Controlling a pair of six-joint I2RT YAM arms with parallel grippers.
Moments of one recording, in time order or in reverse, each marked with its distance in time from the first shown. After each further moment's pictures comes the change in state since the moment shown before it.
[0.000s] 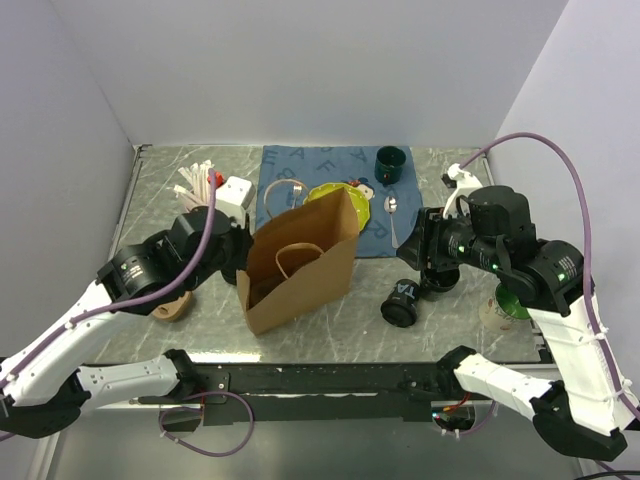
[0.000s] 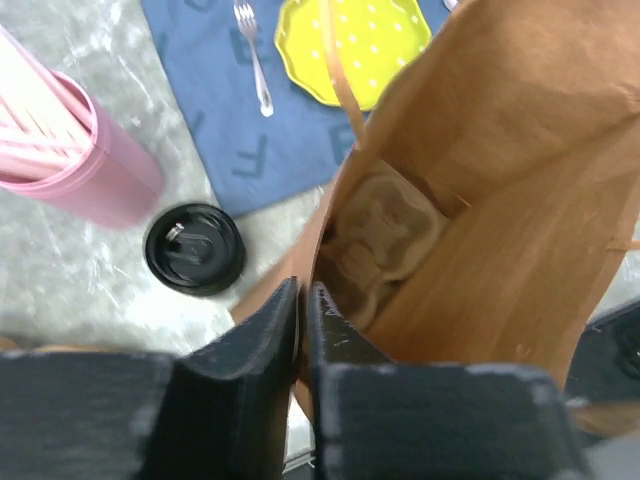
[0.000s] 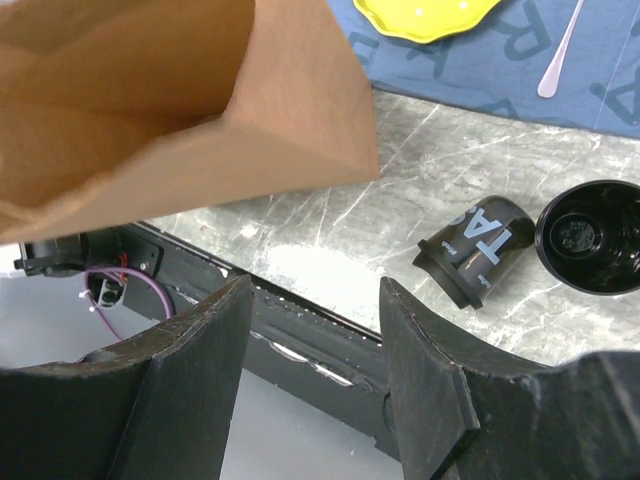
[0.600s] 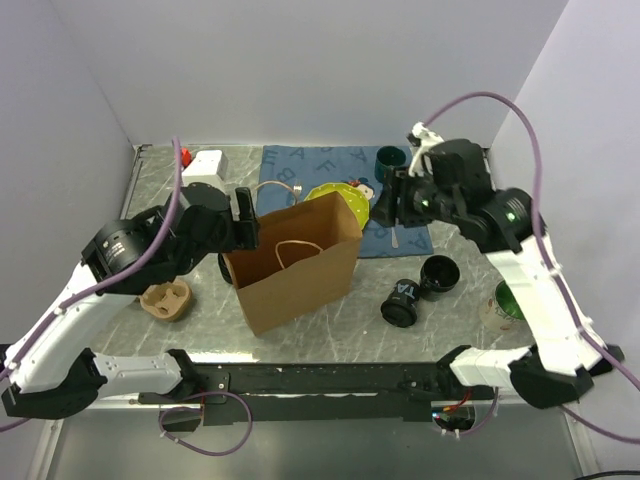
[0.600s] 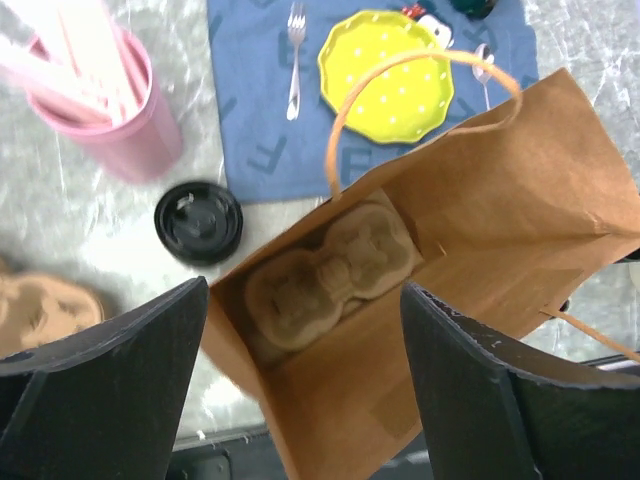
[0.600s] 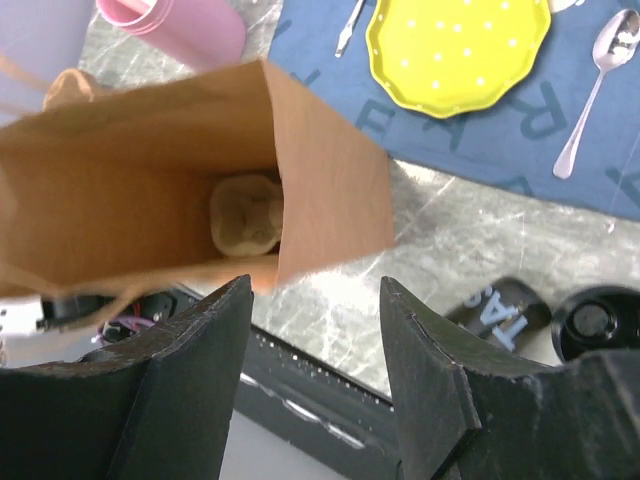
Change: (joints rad) left arm 0.001 0.140 0.301 -0.233 -0.138 -0.272; right arm 0.000 0.243 0.150 0.109 -0.004 -0.010
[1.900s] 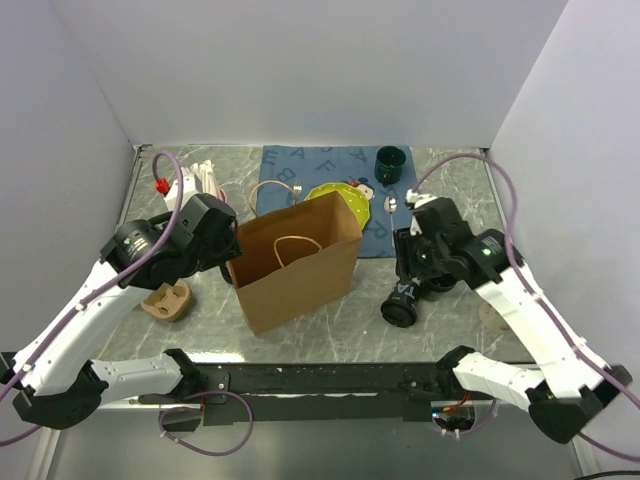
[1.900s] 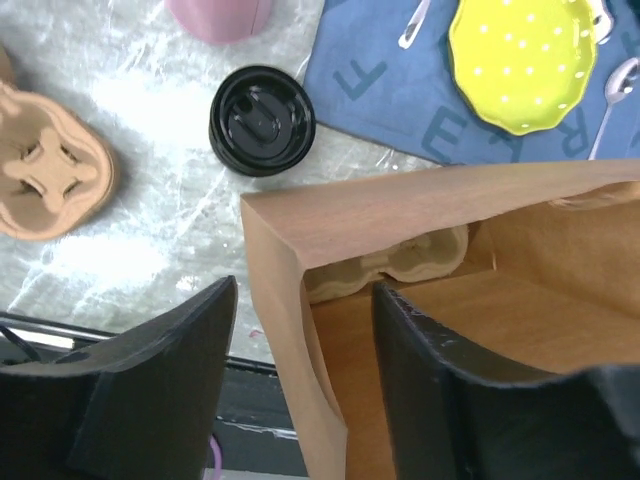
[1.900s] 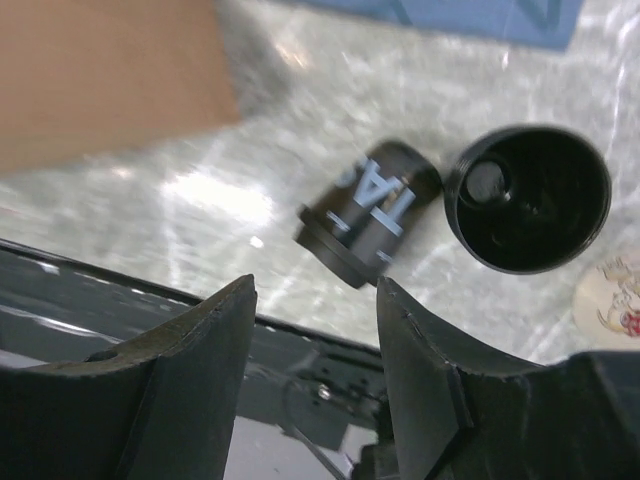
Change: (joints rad) left arm 0.133 -0.019 -0.163 -0.182 0.021 -0.410; right arm 0.013 -0.194 -0.479 -0.028 0.184 -0.093
